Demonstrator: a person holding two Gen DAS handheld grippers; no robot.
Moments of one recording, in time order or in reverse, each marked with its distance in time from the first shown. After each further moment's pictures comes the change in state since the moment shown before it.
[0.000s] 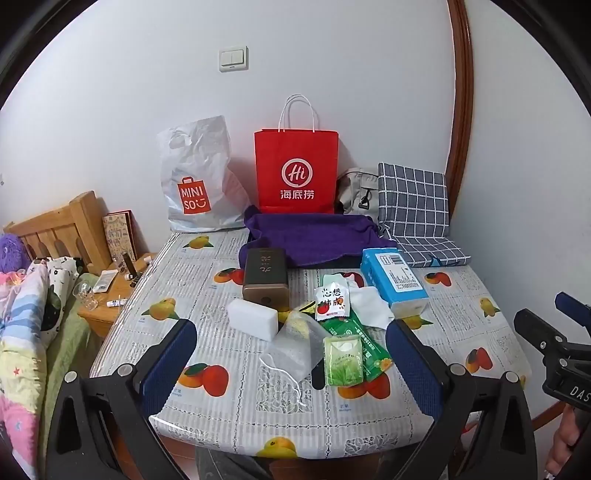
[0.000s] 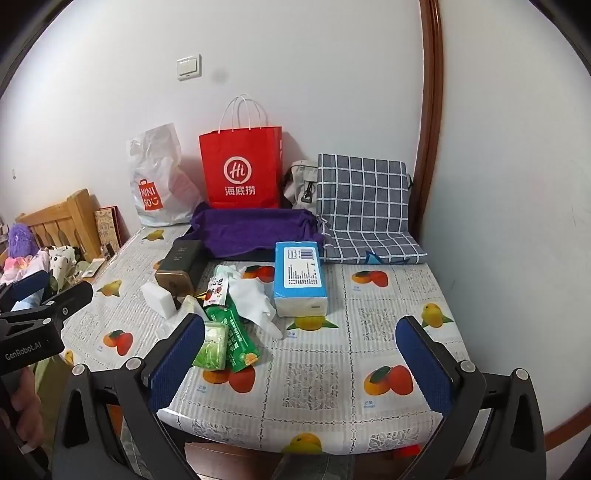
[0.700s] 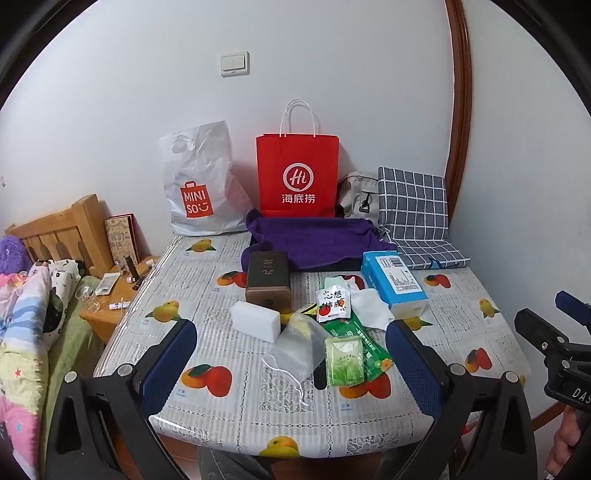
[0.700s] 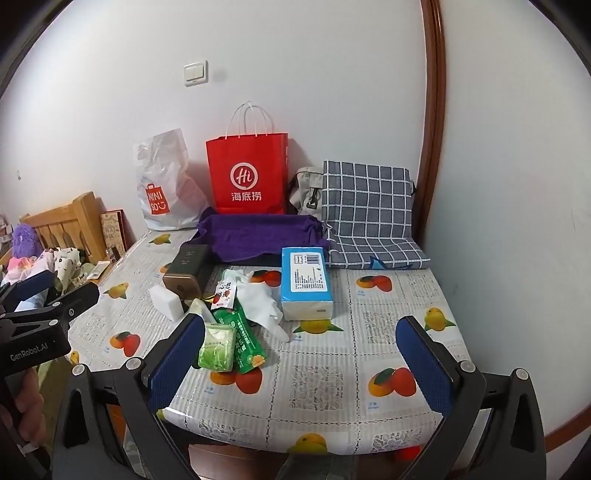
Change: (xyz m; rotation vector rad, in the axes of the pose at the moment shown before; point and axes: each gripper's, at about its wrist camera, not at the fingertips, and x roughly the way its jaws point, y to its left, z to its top) left arm -0.008 0.000 0.002 0.027 -0.009 0.008; right arm -0.010 0.007 0.001 -0.010 -0.014 0.009
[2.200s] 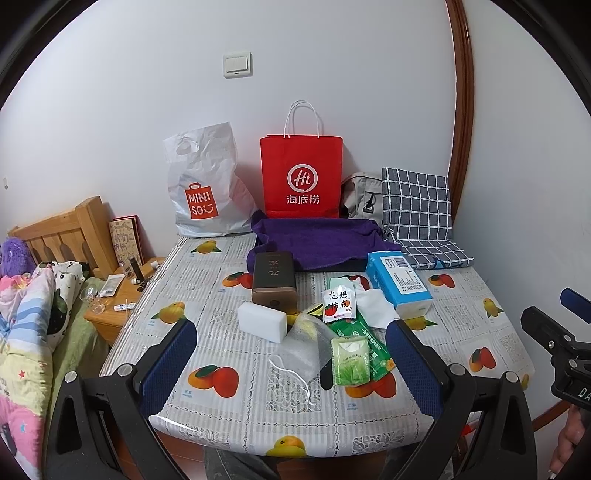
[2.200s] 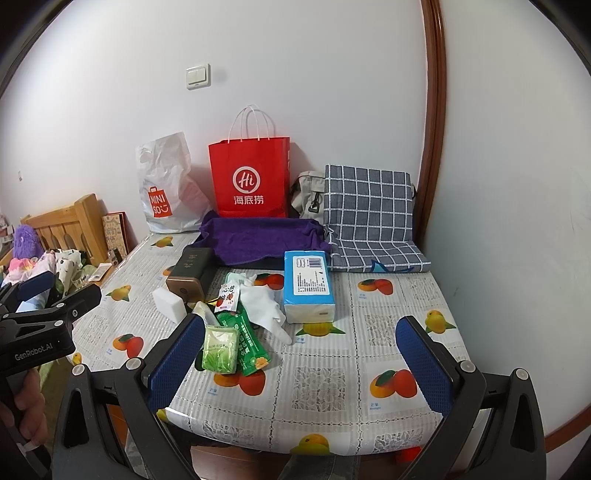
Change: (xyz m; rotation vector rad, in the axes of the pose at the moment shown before) left arm -0.007 0.009 0.003 -0.007 0.001 0.007; right arm -0.004 0.000 0.002 0.004 -0.007 0.006
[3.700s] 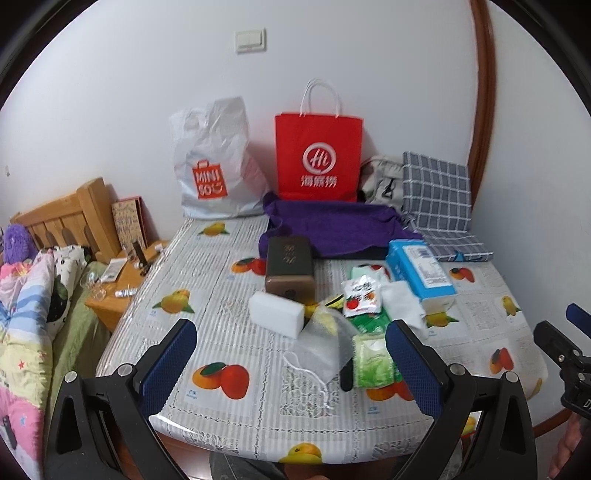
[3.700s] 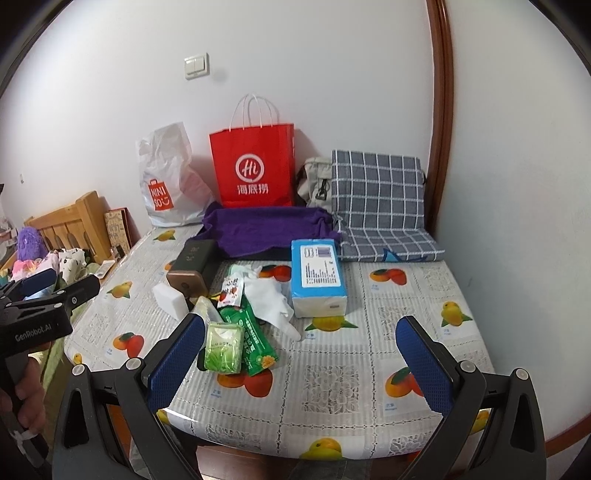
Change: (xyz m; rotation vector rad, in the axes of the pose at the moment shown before) left arm 0.050 0.025 0.003 -0.026 0.089 0.037; right arm 0.040 0.001 -0.009 0.020 0.049 0.037
